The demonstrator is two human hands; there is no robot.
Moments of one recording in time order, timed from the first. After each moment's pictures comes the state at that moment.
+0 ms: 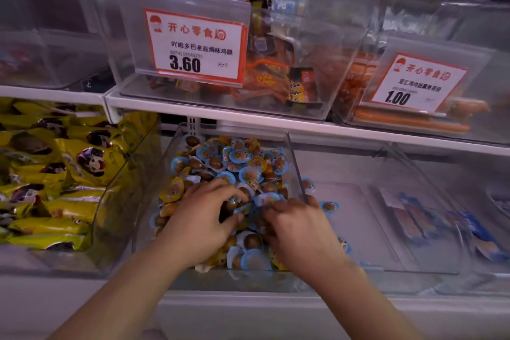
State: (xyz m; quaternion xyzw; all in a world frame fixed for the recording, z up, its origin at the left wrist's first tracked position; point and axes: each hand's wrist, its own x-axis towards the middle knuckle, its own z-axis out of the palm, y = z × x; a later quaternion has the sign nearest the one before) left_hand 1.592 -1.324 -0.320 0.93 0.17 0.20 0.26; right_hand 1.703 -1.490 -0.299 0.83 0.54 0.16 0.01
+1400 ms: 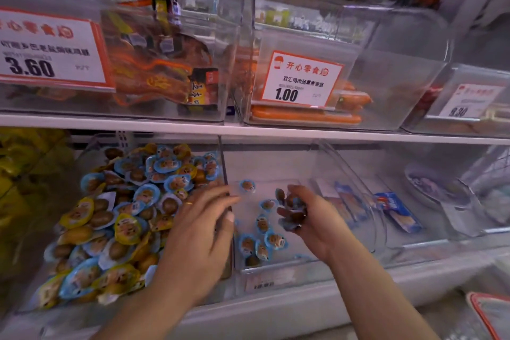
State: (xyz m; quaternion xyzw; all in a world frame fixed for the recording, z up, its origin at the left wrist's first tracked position) left_hand 1.642 -1.426 -0.311 0.90 0.10 0.29 0.32; right_hand 1.789 -1.576 -0.288 0.62 -0.04 -0.26 -0.73
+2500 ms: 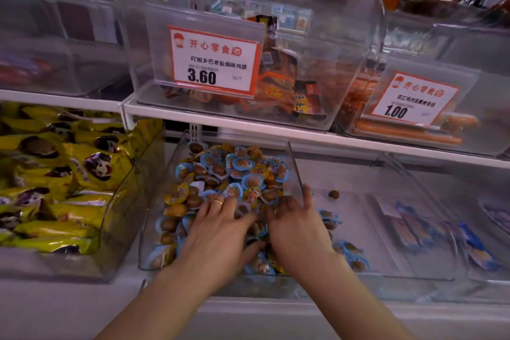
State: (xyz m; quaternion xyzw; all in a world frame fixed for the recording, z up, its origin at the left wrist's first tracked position) left_hand 1.593 -1.354 -0.324 0.98 0.17 0.09 0.04; right_hand 1.698 -1.473 -0.292 0.84 0.49 0.11 0.21
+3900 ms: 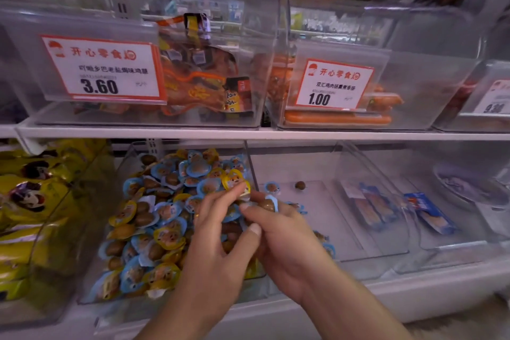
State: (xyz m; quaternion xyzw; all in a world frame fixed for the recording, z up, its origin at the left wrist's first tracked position) left_hand 1.608 -1.429 -0.294 0.75 0.08 0.32 0.57; right_hand 1.686 -1.519 -0.263 0.51 0.11 -0.38 -0.76
